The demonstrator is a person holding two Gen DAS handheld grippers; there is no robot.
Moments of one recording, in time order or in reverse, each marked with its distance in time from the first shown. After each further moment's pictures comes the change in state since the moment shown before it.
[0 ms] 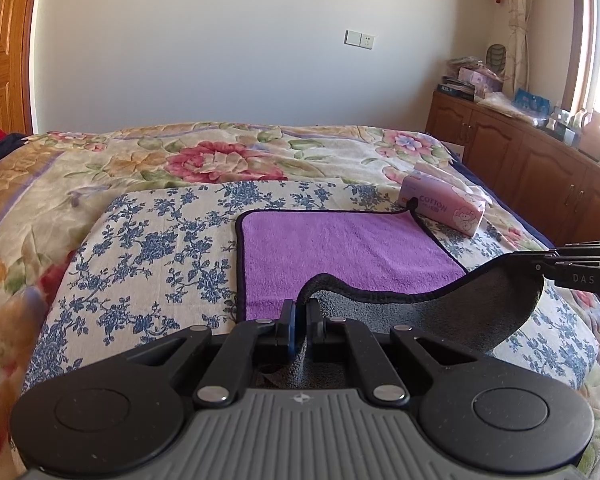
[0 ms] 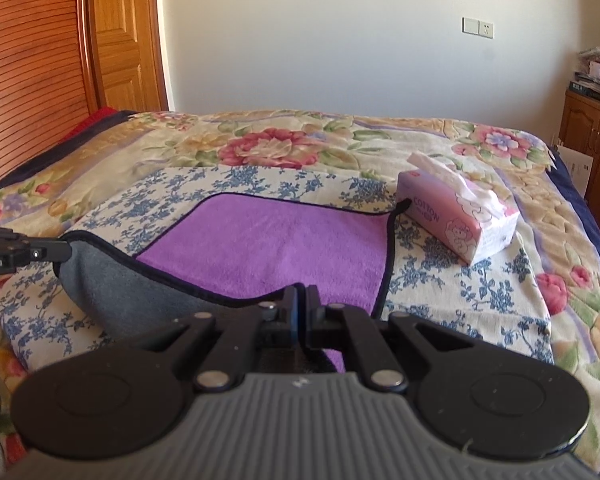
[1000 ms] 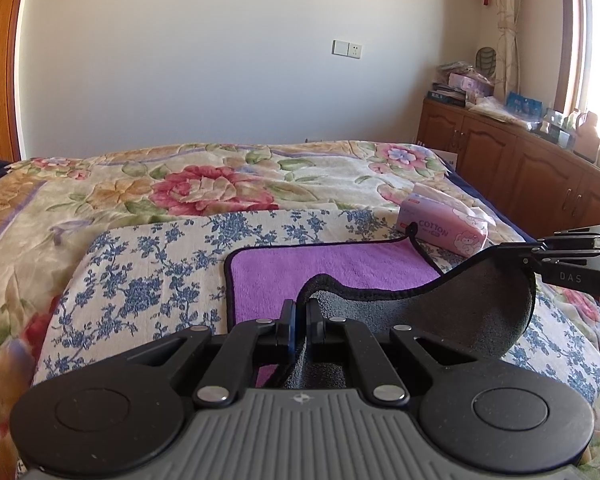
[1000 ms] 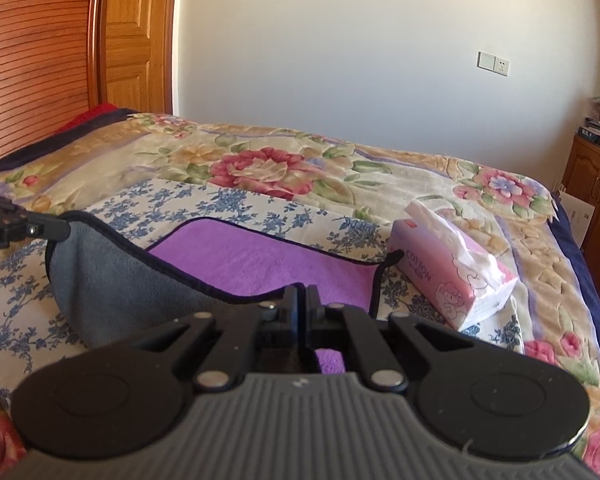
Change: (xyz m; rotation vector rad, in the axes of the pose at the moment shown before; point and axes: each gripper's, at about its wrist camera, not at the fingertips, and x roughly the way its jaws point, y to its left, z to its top) left arm 0.027 -0.001 0.036 0.042 -0.039 -0.019; right arm 0.024 -0.011 0.028 -0.108 -0.047 -0.019
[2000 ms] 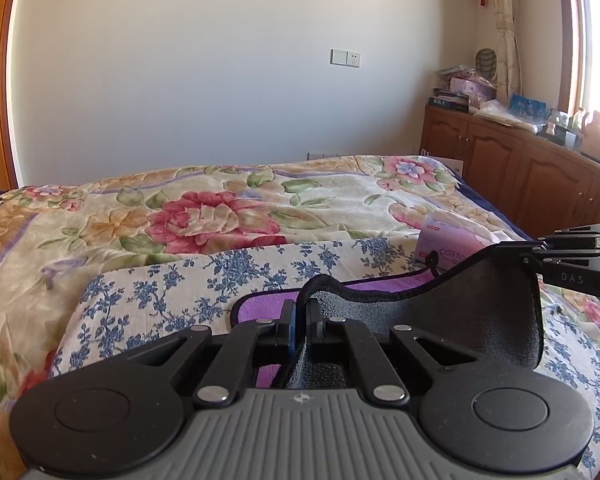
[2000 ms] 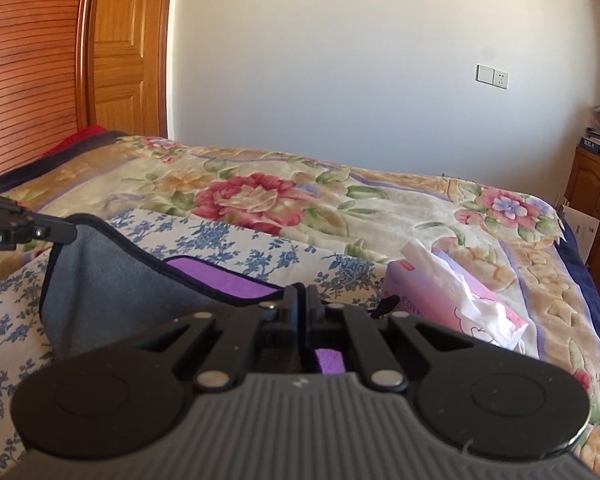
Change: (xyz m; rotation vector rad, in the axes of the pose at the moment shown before) left arm 0.044 0.009 0.039 0.043 -0.029 0.013; right arm 0.038 -0.023 0.020 0.010 -0.056 0.001
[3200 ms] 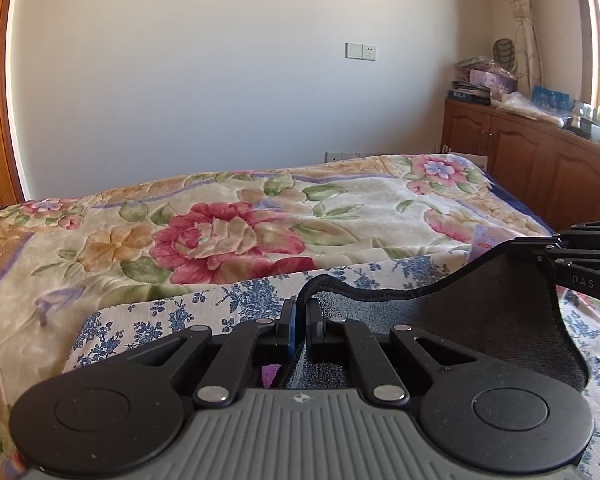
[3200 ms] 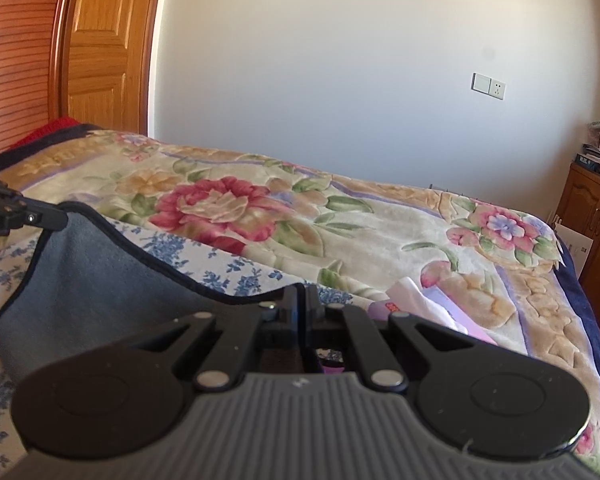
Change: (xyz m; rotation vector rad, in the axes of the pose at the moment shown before) left arm 0.077 0.019 0.030 0.023 0.012 0.055; right arm 0.070 -0.021 0.014 -0.050 -0.006 -0.057
